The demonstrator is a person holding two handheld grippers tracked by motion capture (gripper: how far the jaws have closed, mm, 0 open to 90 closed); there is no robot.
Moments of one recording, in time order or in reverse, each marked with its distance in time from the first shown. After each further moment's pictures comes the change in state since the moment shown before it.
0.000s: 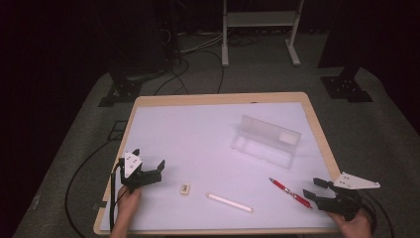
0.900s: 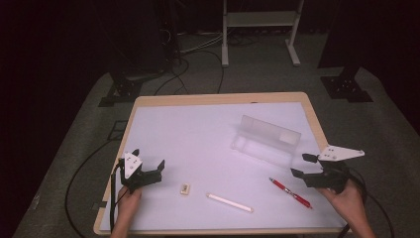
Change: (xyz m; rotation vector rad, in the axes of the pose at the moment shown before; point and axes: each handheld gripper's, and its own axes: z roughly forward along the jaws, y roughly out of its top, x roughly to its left) left arm -0.001 0.000 0.000 -0.007 0.011 0.002; right arm 0.010 0.092 0.017 0.031 0.027 -0.146
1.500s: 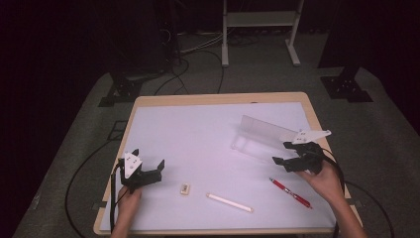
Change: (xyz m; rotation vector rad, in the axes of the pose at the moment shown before) left arm 0.000 0.000 0.000 0.001 0.005 -0.002; right arm -0.003 0.043 0.054 0.097 0.023 -0.069
